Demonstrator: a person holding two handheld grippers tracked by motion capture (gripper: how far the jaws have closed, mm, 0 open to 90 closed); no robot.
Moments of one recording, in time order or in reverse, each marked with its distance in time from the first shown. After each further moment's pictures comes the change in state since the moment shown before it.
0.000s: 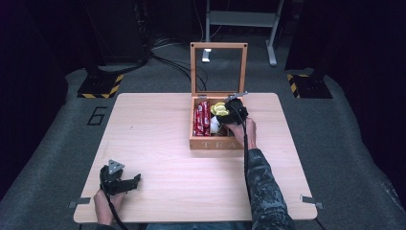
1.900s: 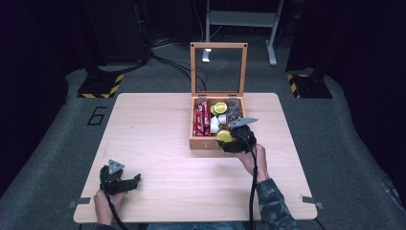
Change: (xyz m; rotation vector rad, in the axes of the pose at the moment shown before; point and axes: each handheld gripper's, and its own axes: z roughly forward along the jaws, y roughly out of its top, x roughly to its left) left arm 0.000 0.000 0.000 -0.005 0.005 -0.001; right arm 0.054 -0.066 -0.084 -0.036 0.109 -0.102
